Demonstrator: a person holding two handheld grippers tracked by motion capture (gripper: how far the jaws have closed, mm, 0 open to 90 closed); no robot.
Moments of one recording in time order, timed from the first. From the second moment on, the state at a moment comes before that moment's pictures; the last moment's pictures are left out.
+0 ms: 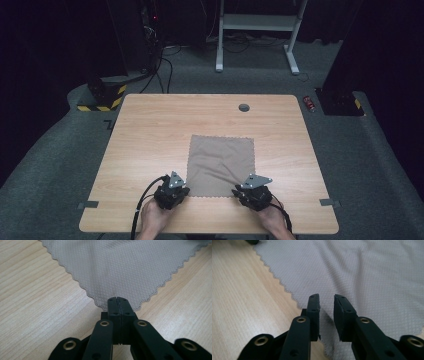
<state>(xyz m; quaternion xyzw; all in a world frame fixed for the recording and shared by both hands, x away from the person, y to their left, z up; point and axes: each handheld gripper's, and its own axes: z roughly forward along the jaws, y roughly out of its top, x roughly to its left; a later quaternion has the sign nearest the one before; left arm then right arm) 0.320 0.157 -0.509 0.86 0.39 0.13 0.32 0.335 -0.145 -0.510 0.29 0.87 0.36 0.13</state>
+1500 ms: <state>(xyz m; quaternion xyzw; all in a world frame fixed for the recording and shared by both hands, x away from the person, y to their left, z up) 0.435 0.162 -0.516 0.79 0.49 0.20 0.32 0.366 -0.165 -0.517 0.35 0.86 0.34 0.15</state>
